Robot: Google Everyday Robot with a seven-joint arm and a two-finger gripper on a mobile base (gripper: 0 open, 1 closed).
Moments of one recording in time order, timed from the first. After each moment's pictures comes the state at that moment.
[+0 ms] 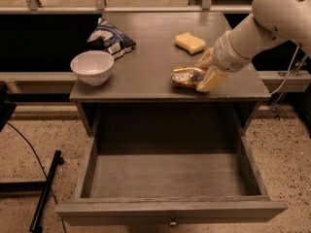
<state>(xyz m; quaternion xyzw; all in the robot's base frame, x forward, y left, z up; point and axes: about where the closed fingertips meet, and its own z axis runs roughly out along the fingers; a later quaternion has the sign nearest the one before) 0.634 -0.141 0.858 -0.71 0.65 0.02 0.29</state>
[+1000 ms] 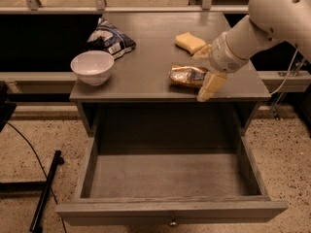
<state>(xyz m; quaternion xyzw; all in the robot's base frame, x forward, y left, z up) 0.634 -0.137 0.853 -0.71 0.64 0.03 0.29</state>
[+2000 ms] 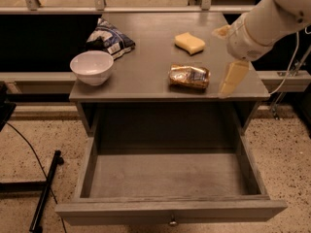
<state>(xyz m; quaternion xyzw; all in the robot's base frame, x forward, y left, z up) 0.611 -0.165 0.910 -0.70 0.66 -0.05 0.28</state>
